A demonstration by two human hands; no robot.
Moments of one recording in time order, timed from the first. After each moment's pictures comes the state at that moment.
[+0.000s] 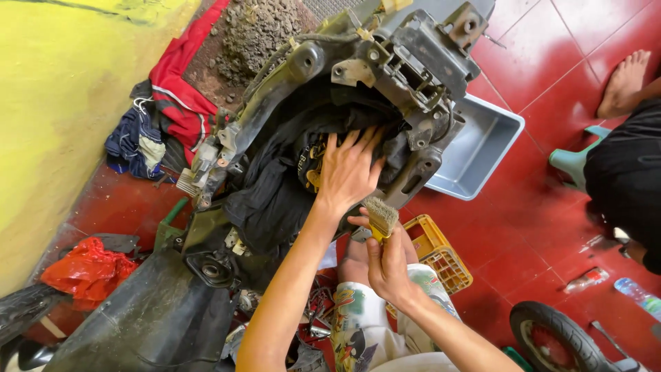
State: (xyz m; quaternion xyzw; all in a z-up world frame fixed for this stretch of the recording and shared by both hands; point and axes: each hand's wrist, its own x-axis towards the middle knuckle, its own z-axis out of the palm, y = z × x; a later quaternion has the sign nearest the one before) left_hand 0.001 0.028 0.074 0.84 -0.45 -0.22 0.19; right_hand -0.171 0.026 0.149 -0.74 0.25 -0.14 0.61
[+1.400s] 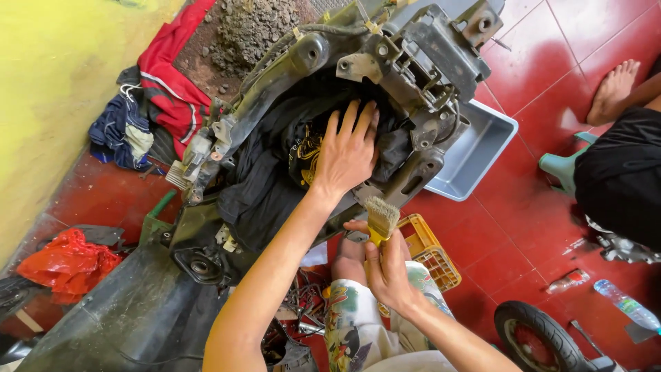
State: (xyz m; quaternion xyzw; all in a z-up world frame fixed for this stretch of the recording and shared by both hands) left_hand 0.010 0.022 0.051 0.84 -0.53 -0.05 0.12; right_hand -0.175 0.021 0.150 -0.74 0.23 -0.11 0.62
